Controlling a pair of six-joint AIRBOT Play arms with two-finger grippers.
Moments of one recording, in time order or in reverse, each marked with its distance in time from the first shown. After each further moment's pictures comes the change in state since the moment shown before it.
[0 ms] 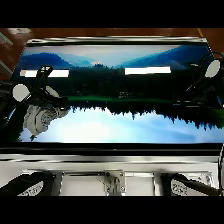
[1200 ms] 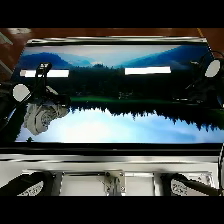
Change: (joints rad) left arm -0.002 -0.002 -0.001 -0.009 0.083 0.000; right arm 0.000 -0.001 0.000 0.011 -0.052 0.000
